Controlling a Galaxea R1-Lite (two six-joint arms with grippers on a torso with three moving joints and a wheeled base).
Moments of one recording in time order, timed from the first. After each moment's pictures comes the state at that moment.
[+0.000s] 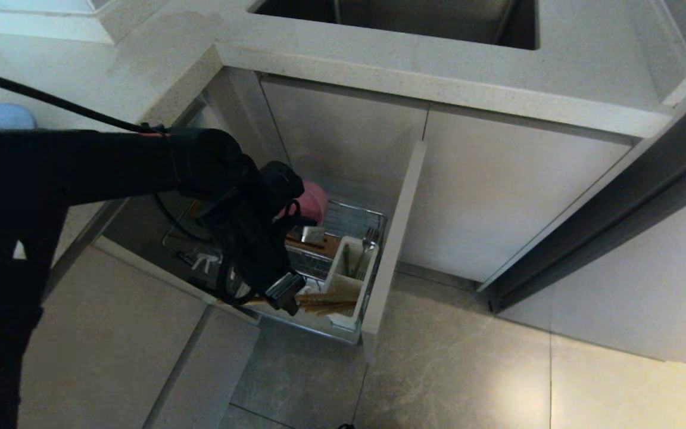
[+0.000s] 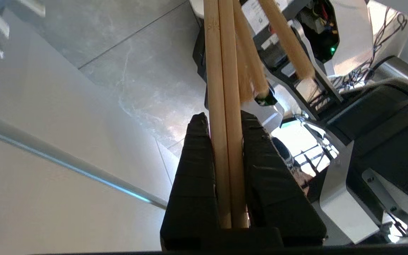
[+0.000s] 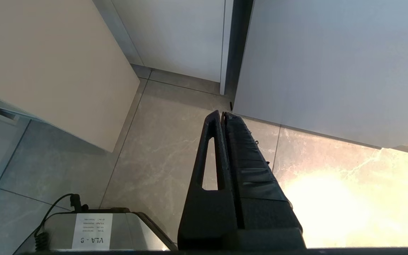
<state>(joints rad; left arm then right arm) -0.47 2.10 -1.91 1.12 -0.07 0.32 0.00 0.00 0.00 0.00 0.00 0.03</state>
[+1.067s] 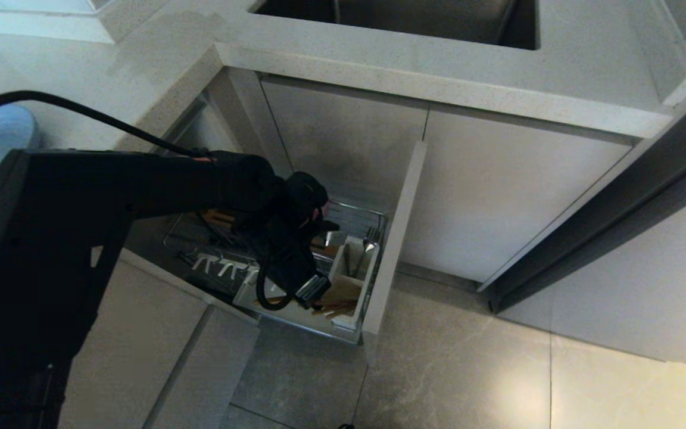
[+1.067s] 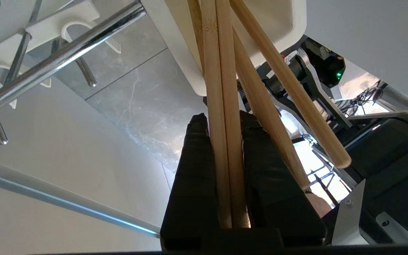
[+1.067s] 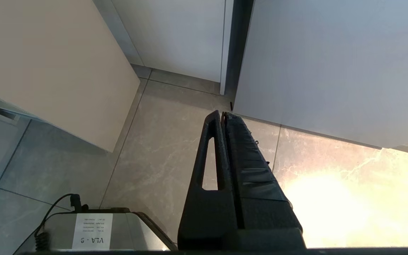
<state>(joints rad) -0.51 2.20 -1.93 0.98 -0.08 0.31 0.00 0.00 0.00 0.00 0.00 0.03</state>
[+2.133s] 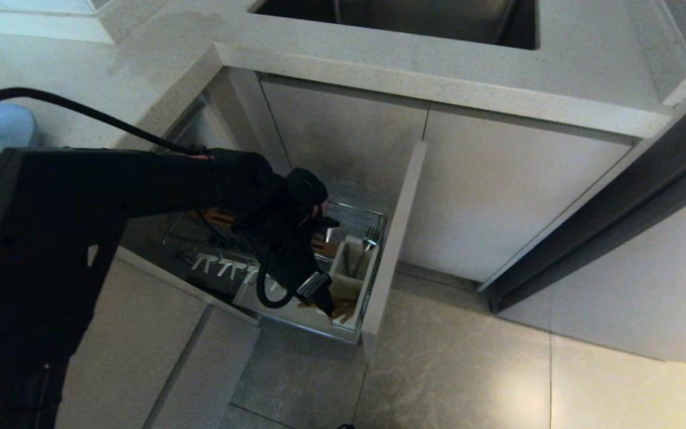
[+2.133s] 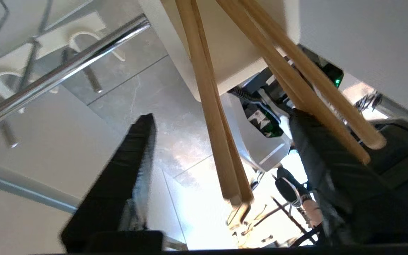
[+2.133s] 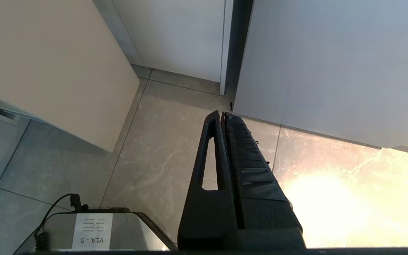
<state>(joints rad) -0.51 2.18 -1.93 0.97 -0.08 0.30 0.00 0.00 0.00 0.00 0.00 0.03</state>
